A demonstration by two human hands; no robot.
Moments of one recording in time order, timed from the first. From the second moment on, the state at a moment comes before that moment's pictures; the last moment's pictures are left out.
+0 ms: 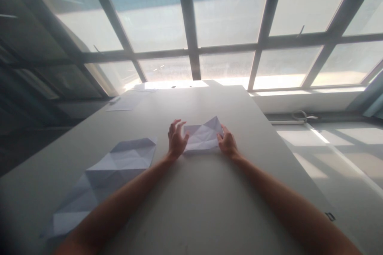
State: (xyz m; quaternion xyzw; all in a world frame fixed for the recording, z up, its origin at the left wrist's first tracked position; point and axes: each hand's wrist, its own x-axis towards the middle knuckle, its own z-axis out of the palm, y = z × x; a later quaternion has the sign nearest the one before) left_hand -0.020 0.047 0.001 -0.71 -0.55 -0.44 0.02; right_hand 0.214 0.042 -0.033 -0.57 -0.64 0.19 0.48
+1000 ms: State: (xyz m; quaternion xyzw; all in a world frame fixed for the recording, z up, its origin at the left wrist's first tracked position) left_hand 0.006 0.013 -0.012 -0.91 -0.39 -0.11 -0.06; right_hand 0.186 0.007 -0.027 -0.55 -0.82 0.06 0.16
